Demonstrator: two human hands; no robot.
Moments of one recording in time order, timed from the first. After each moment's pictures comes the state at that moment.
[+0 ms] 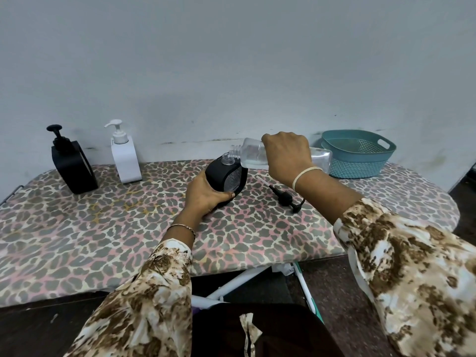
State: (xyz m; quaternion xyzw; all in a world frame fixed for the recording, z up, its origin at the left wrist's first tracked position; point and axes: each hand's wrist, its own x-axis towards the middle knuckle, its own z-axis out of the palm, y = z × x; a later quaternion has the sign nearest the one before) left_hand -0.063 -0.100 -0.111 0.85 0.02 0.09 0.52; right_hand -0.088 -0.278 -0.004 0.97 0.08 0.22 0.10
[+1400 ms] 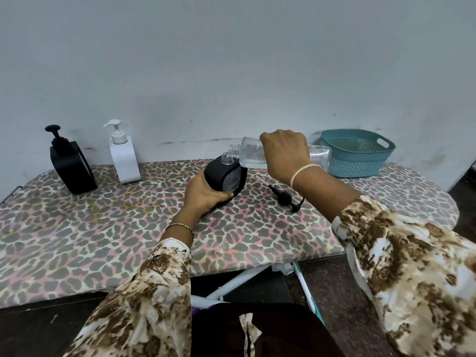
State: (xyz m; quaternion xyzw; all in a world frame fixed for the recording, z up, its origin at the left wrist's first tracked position) left_hand -0.054 -0.096 -0.121 0.84 0.01 0.08 0.54; right_hand -0.088 -0.275 0.000 0.97 0.07 0.20 0.12
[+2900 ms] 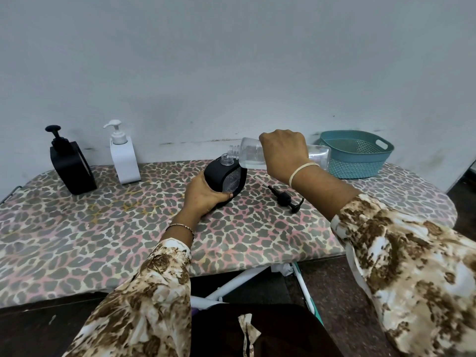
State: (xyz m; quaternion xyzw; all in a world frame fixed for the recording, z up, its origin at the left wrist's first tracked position) left_hand -0.050 -0.095 -0.125 0.84 0.02 0.08 0.53; right_hand -0.088 -0.274 0.004 0.97 0.08 0.20 0.12
